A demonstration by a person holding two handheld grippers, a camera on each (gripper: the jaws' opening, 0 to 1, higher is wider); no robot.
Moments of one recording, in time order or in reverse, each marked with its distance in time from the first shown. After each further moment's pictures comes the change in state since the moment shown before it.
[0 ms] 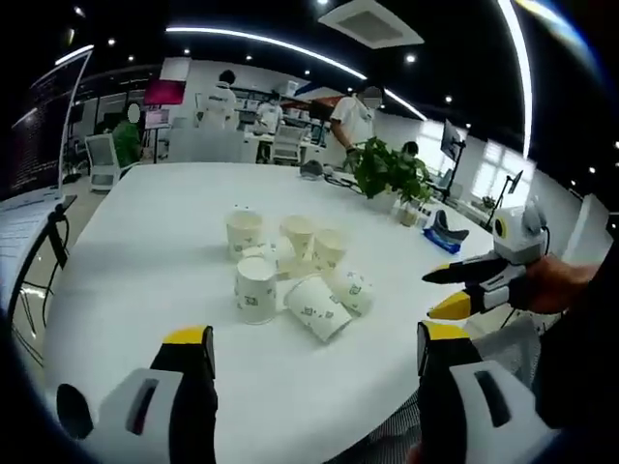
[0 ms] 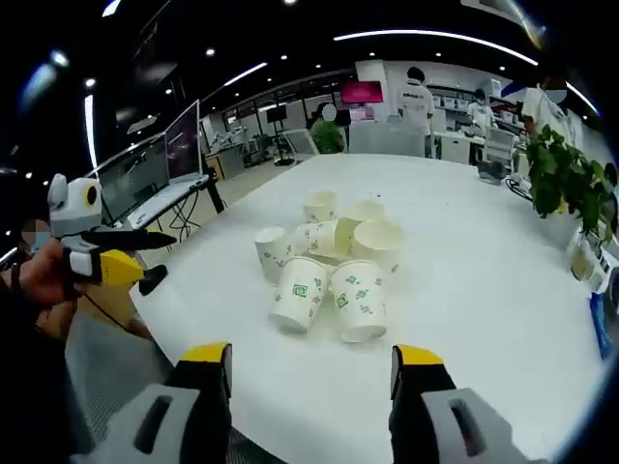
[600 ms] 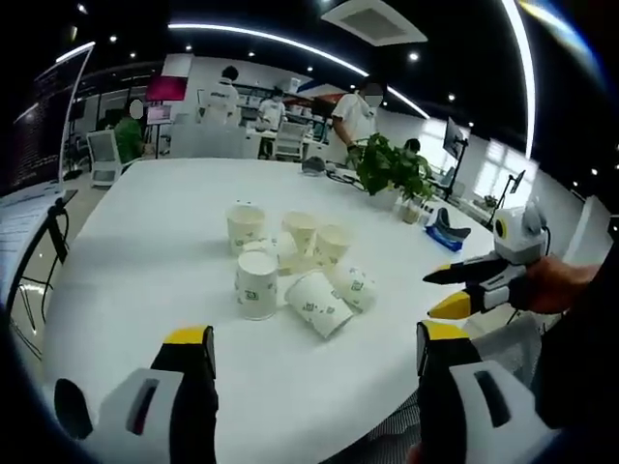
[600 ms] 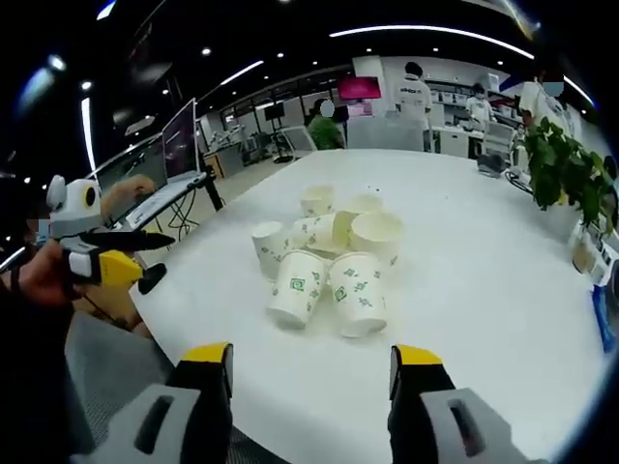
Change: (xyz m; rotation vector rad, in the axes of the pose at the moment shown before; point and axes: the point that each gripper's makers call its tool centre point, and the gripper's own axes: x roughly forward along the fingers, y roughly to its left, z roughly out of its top) left arm 0.001 0.000 -0.004 -0.009 0.017 0.008; right arm 0.003 -0.003 -0.008 0.019 0.012 0.004
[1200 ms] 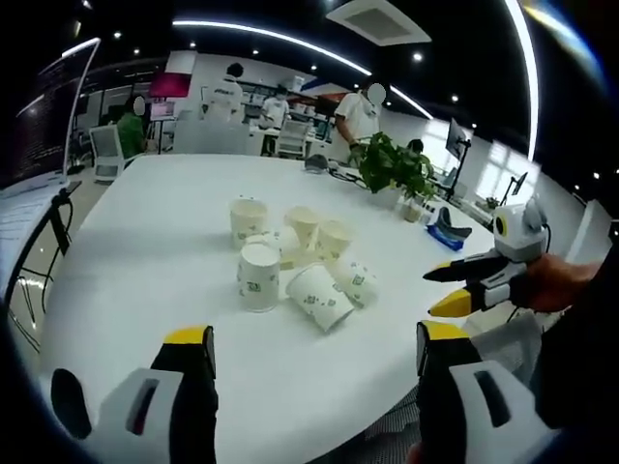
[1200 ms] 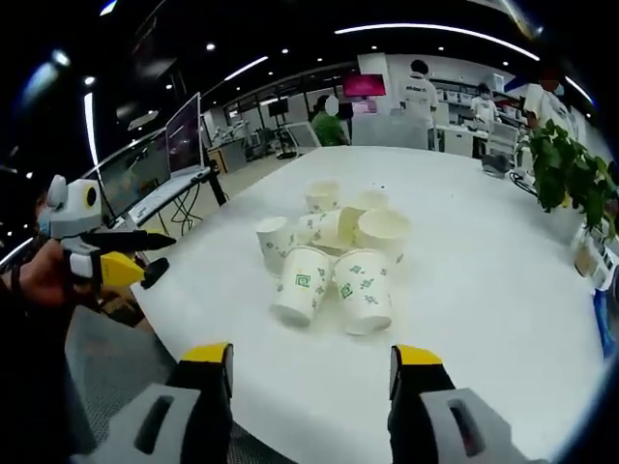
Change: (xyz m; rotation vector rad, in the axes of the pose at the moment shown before) left arm -0.004 0.002 -0.009 -0.017 0.005 0.006; right arm 0.002 0.004 -0.003 -0.013 0.020 0.004
